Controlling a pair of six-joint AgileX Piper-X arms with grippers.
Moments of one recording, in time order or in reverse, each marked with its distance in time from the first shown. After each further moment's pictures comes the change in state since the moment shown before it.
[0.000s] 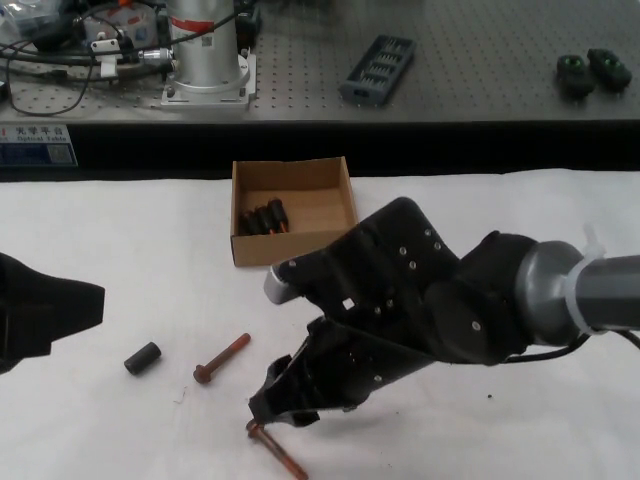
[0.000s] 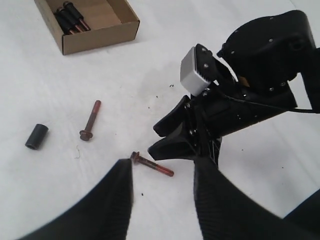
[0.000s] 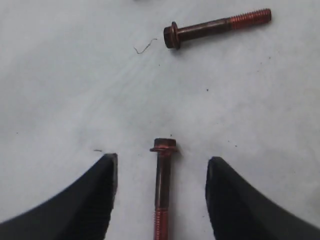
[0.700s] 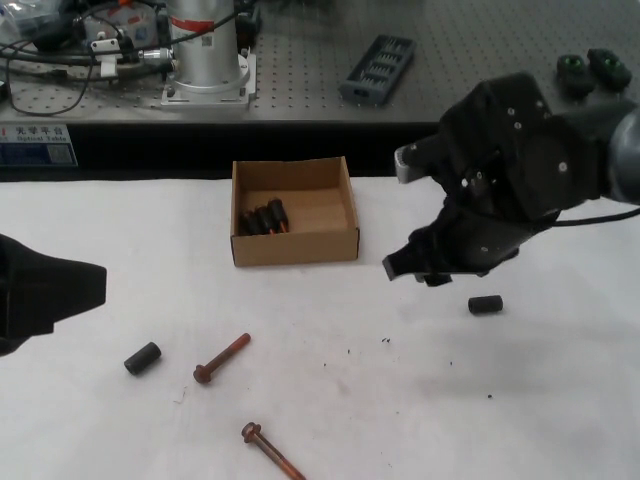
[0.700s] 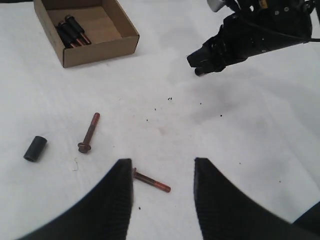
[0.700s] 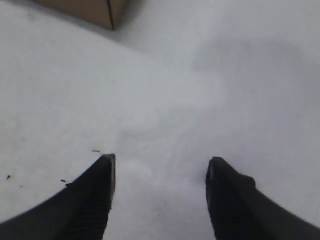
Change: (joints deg) left arm 0.0 0.0 0.0 -2.5 -0.1 -2.3; right arm -17.2 1.4 -11.5 15.4 25.8 -10.0
